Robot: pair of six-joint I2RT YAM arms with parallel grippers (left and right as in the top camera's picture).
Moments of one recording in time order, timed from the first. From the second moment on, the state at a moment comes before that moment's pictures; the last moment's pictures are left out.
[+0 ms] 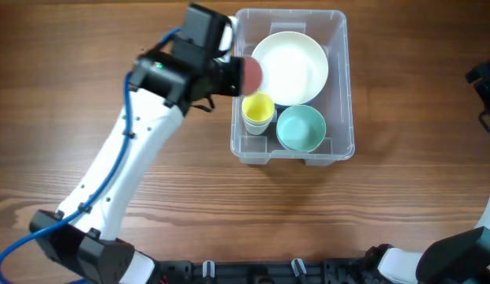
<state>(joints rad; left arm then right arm) -0.49 1.67 1.73 -1.00 0.06 -0.28 -0.59 1.50 1.35 -0.66 -0.09 0.44</state>
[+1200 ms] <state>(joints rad) -0.31 1.60 1.75 -1.03 -0.02 -0.32 -0.59 1.50 1.35 -0.66 -0.09 0.44</state>
